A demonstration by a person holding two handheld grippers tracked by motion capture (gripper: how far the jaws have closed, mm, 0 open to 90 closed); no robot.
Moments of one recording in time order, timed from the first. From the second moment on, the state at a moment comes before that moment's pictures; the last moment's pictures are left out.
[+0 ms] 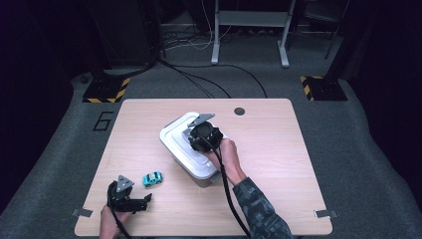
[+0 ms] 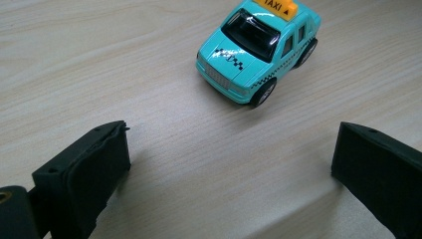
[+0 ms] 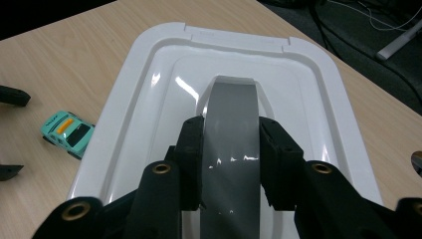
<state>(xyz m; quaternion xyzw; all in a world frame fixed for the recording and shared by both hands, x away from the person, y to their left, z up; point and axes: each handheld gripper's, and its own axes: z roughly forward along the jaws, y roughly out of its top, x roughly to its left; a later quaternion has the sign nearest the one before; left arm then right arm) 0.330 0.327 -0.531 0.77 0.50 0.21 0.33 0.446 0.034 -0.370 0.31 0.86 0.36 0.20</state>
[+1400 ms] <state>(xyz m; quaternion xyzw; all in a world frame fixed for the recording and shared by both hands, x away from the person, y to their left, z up) 0.329 0.328 -0.531 0.78 0.49 0.21 0.33 0.432 0.002 -0.328 0.31 0.83 0.39 0.23</state>
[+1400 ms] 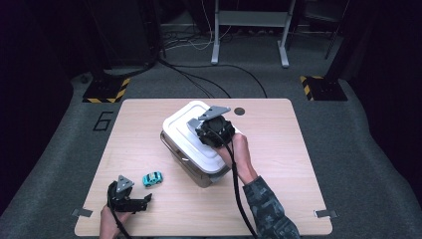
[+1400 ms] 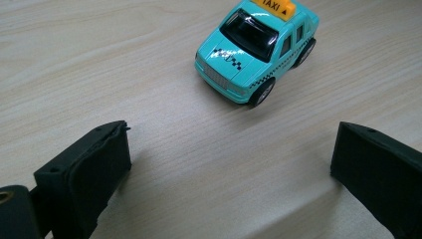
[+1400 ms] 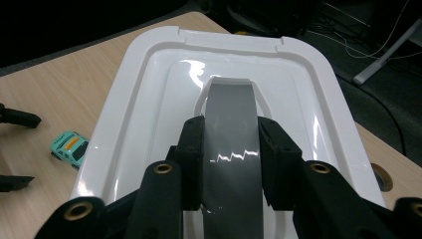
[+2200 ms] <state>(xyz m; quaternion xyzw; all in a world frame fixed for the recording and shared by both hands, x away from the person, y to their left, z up) 0.329 0.328 -0.531 0.78 0.49 0.21 0.33 0.433 -0.054 -0.312 0.35 0.81 0.39 0.26</state>
